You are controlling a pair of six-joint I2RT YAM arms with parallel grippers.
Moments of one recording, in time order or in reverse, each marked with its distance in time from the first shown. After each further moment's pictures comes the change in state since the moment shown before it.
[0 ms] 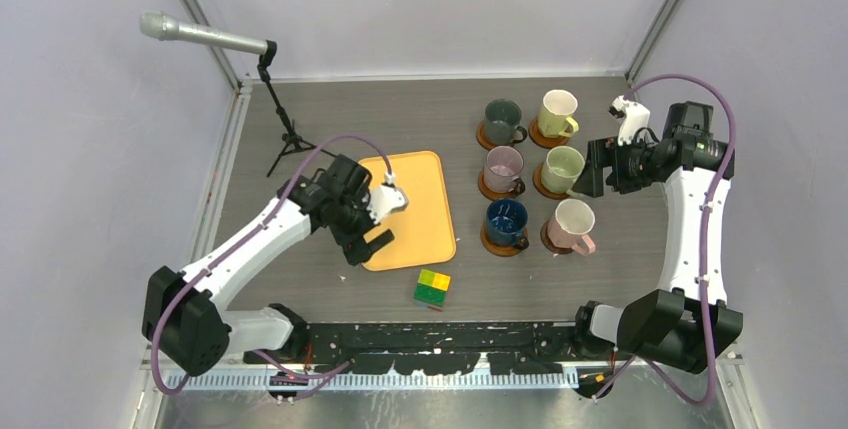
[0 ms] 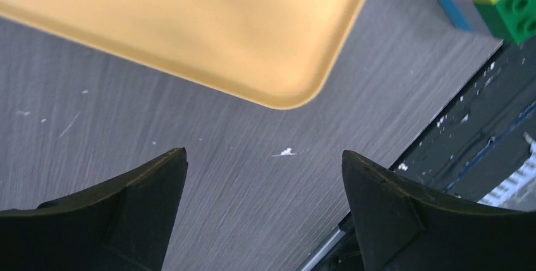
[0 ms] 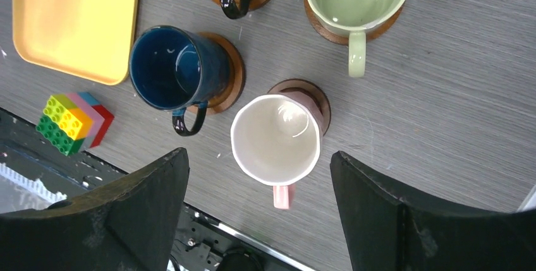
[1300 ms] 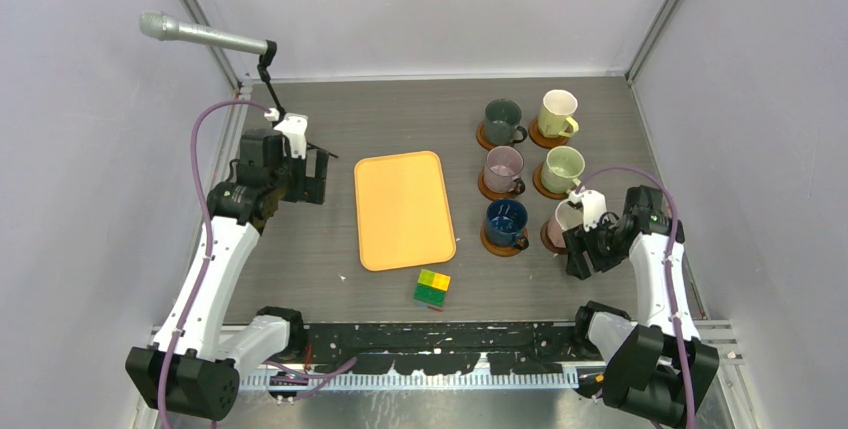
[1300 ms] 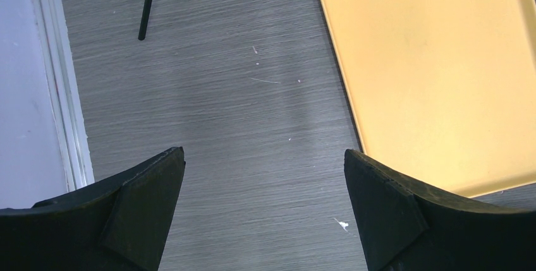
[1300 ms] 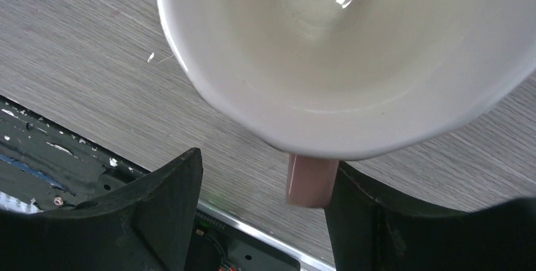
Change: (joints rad) left arm 0.383 -0.221 0.048 0.178 -0.241 -0.405; right arm 0.000 -0.270 -0.690 0.186 0.173 -0.279
